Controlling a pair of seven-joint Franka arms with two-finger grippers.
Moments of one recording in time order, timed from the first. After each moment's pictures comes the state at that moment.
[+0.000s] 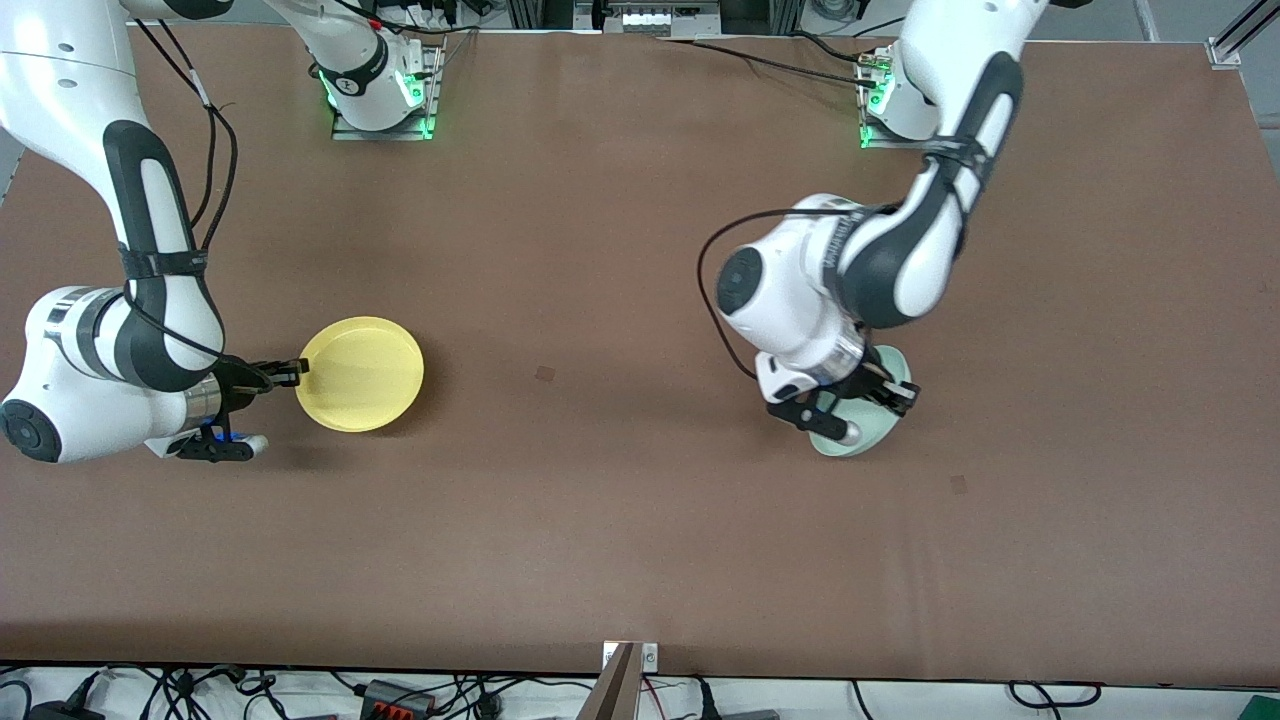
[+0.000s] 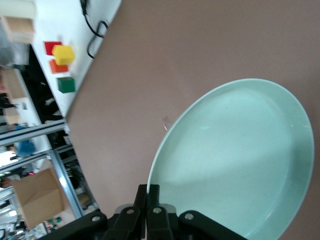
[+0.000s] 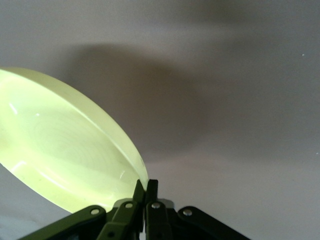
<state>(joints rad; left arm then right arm) -0.49 0.62 -0.11 -1.47 0.88 1.71 -0.35 -0.06 0.68 0.00 -1.41 0.17 1.60 -0.09</state>
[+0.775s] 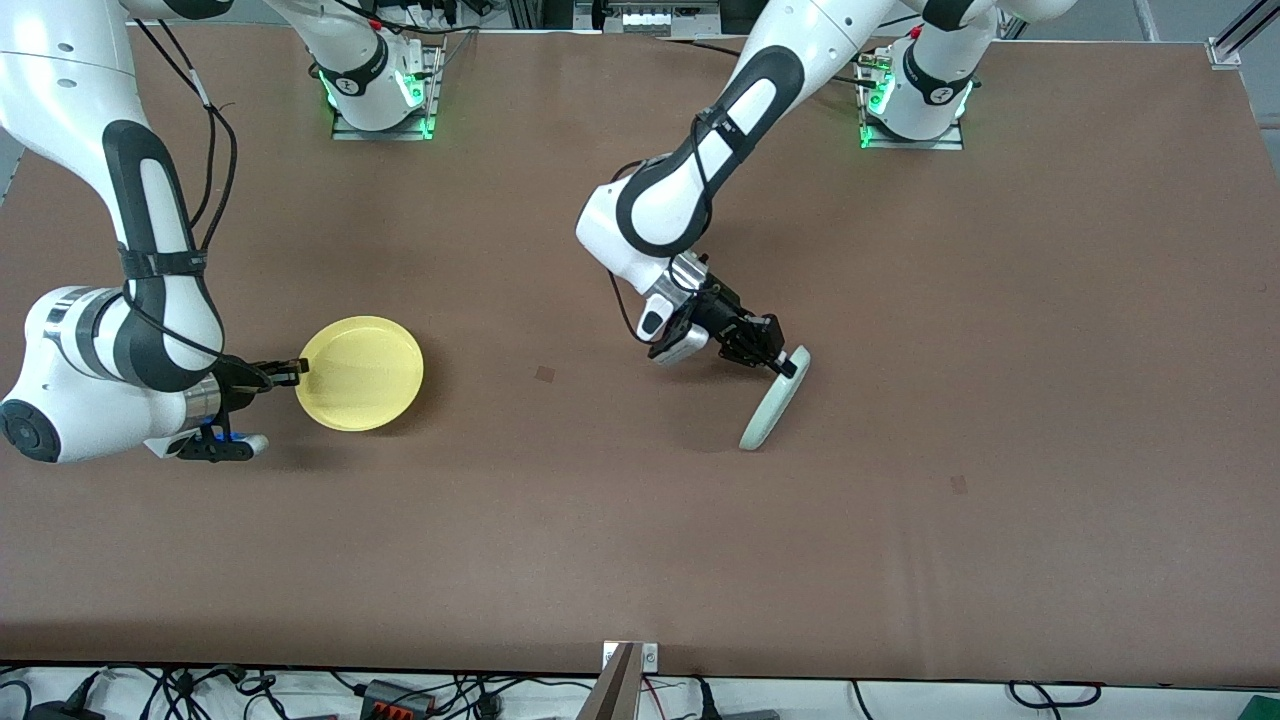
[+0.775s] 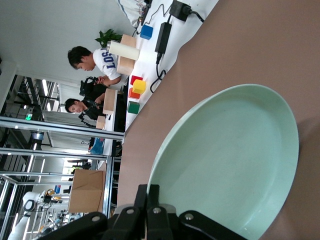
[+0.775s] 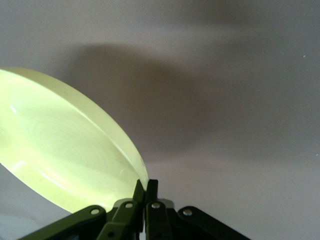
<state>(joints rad) -0.80 0.78 -0.10 -1.47 1.15 1.53 -1.00 -0.06 0.68 0.00 -1.41 0.17 1.60 -0.11</state>
